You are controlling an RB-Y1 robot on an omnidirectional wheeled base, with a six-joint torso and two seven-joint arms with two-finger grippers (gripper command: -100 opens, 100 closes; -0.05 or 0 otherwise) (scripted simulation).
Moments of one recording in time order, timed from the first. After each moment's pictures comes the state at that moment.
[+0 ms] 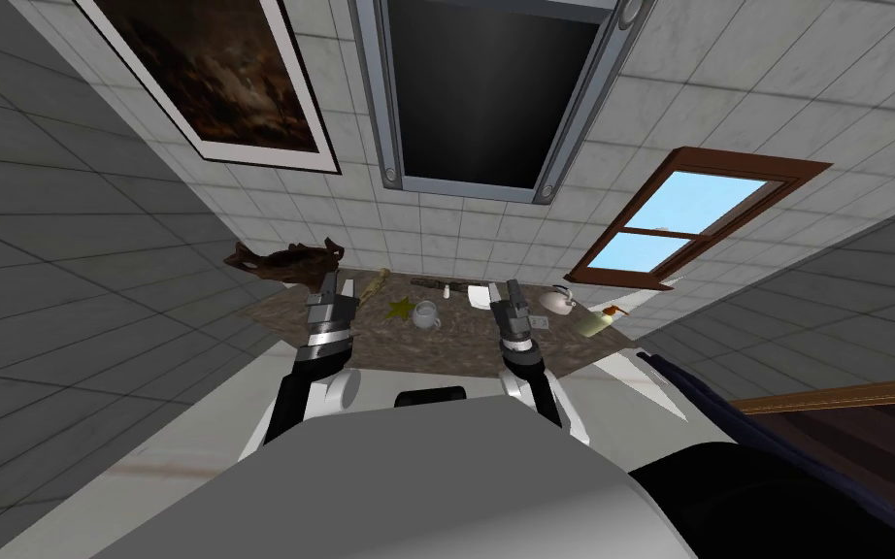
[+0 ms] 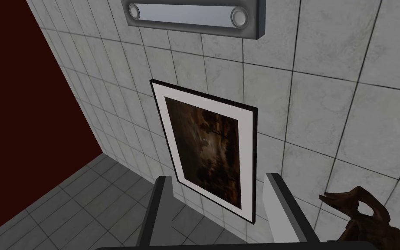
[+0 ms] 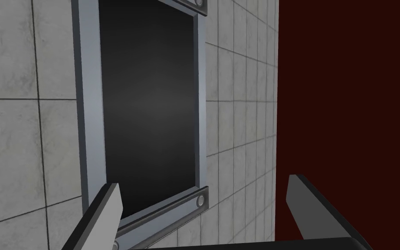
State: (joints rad) left arm 0.45 -0.04 -0.06 -2.32 -0.02 -0.36 0.04; right arm 0.51 -0.20 0.10 -2.36 0.17 -0.62 -0.12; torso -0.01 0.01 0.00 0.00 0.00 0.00
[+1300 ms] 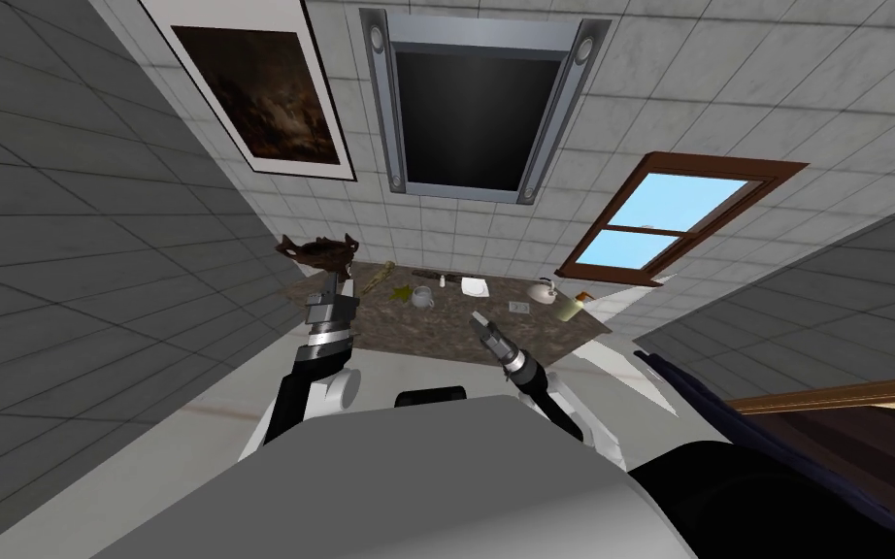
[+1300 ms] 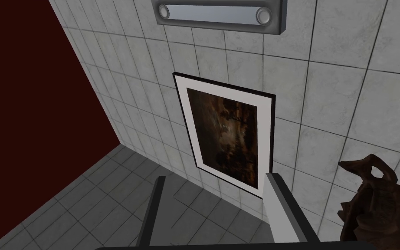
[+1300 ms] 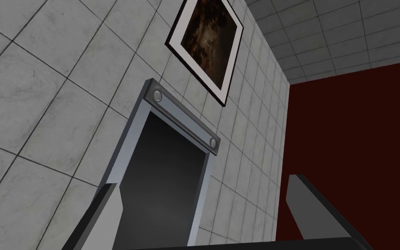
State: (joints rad) left arm 0.45 -0.04 -0.06 -2.32 -0.02 -0.36 0.04; right arm 0.59 -0.56 0.12 -2.23 0.41 -0.67 -0.05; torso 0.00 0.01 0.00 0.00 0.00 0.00
